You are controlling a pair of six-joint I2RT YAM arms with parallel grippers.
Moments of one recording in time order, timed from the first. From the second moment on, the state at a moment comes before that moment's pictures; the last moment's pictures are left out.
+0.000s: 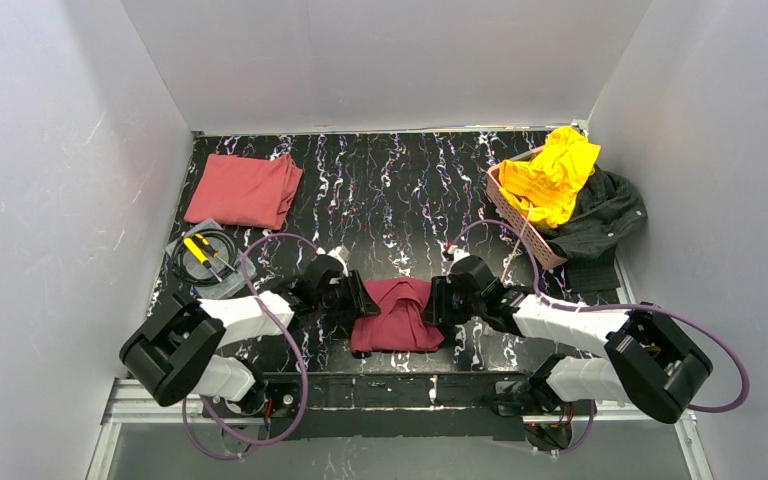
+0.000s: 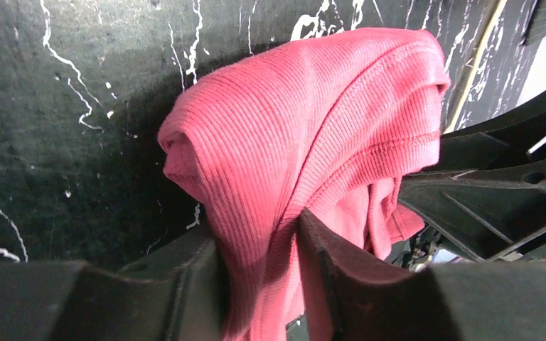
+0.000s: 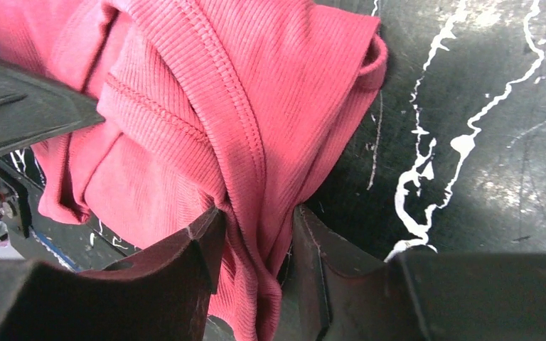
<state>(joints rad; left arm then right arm) -0.72 1.35 0.43 0.11 0.19 -0.94 0.80 1.23 0.45 -0.06 -0.14 0.68</state>
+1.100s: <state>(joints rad) -0.24 1.87 1.41 -0.68 0.03 -0.13 0.80 1.04 0.44 -0.19 -0.04 0.64</state>
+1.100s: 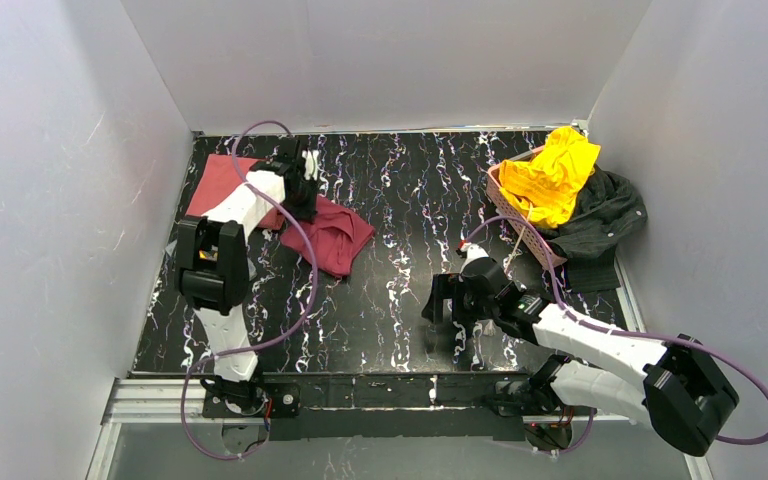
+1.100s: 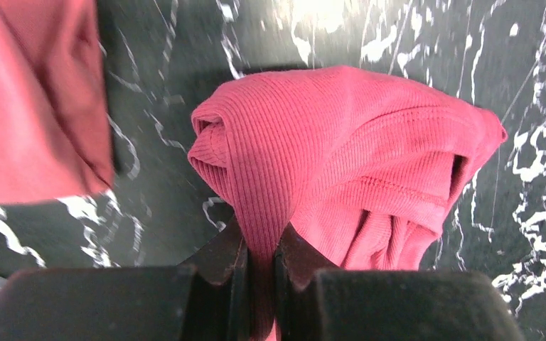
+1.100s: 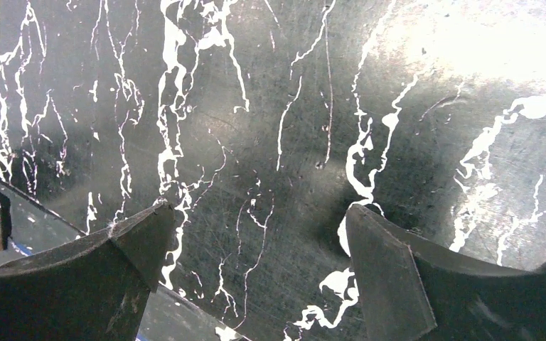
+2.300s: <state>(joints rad) 0.01 1.94 1.86 -0.90 0.11 0.13 0.79 1.09 0.44 -0.20 -0.01 0.62</state>
